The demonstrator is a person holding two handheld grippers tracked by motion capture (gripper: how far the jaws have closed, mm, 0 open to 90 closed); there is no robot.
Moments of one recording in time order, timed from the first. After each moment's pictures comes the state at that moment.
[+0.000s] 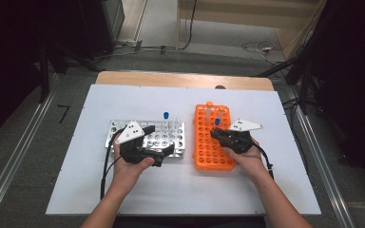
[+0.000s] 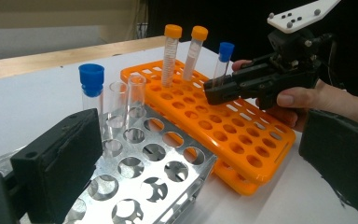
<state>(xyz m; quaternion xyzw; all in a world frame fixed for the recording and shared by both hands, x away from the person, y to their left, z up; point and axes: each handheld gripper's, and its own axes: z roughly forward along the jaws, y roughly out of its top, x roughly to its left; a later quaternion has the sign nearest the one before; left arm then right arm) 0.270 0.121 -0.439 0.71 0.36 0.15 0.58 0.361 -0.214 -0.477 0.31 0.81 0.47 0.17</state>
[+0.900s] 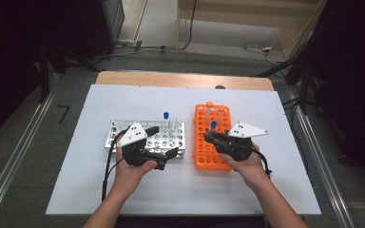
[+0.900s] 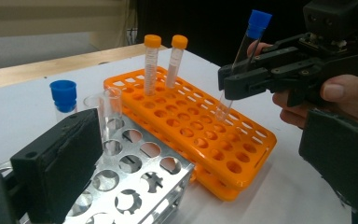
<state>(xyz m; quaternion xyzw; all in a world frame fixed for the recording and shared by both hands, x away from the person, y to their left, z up) 0.261 0.111 -0.430 0.72 0.34 0.15 0.59 0.312 -0.192 -0.431 0.26 0.80 0.52 0.15</state>
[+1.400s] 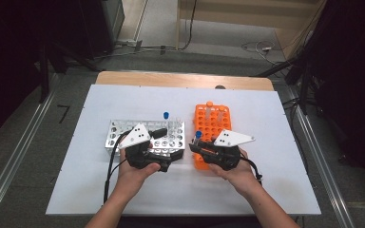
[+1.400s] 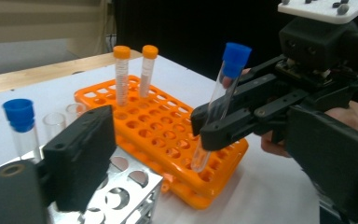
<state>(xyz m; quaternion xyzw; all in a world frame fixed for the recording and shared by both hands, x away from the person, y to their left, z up) 0.255 0.102 -0.422 0.72 0.30 0.12 0.61 0.289 -0.160 -0.434 0.22 0.82 0.52 0.12</state>
